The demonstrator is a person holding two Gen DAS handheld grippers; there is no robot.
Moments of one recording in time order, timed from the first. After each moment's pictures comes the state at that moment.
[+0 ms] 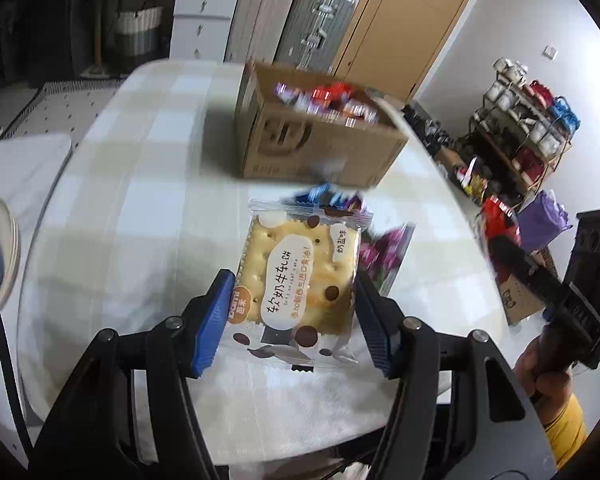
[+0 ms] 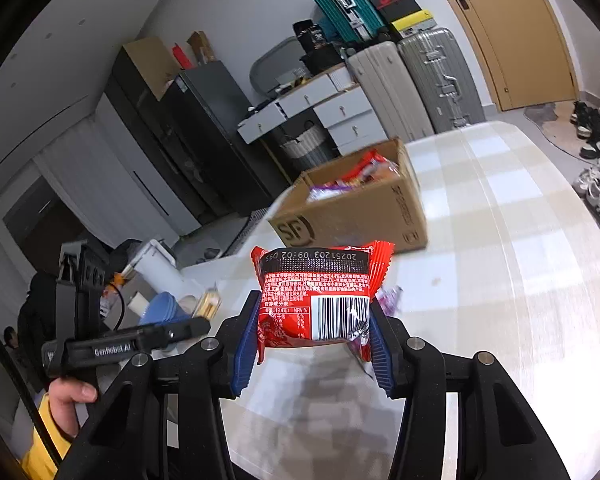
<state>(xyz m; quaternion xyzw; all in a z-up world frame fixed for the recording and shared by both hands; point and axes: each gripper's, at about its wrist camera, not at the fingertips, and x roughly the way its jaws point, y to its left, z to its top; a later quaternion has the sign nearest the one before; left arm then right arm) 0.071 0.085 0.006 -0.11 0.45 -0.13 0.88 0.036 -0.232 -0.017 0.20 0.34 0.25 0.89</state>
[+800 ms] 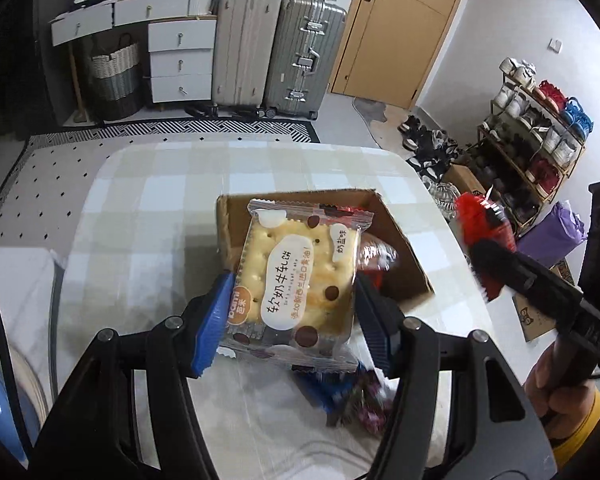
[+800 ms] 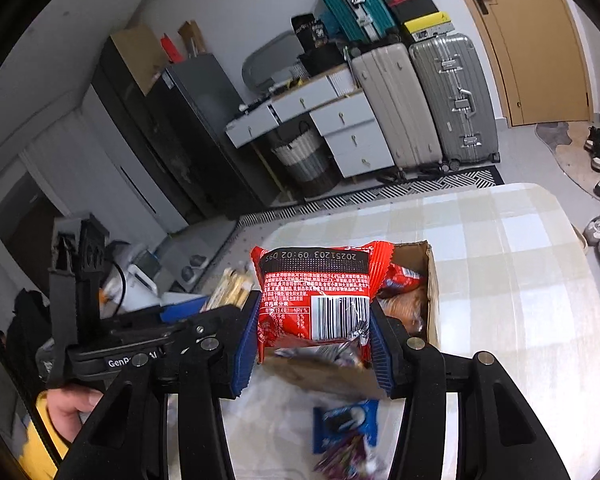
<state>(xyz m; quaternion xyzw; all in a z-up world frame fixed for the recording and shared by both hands) 0.296 0.051 0.082 -0.06 0.44 -0.13 0.88 0.235 -0.209 0.045 0.16 0.36 0.24 0.89</state>
